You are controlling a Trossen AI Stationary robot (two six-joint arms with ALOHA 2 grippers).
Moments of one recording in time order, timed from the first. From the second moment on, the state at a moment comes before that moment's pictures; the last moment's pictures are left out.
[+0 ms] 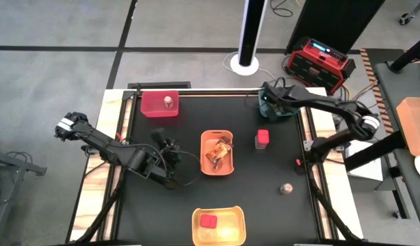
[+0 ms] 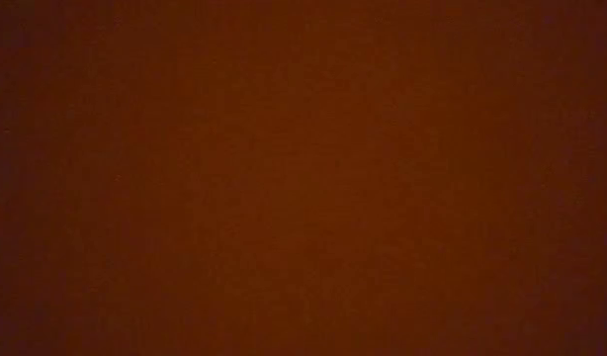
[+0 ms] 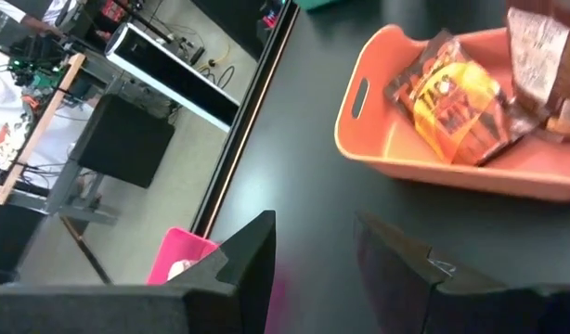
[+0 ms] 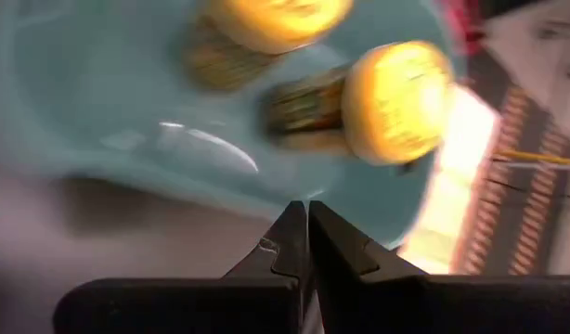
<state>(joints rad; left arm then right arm) -0.45 1.43 1.15 -0.98 -0.99 -0.45 -0.66 1.41 0.98 -1.05 0.53 0.42</state>
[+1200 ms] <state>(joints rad) -0.45 1.43 1.15 -0.78 -0.96 -0.43 0.82 1.31 1.04 -1.14 0.02 1.66</state>
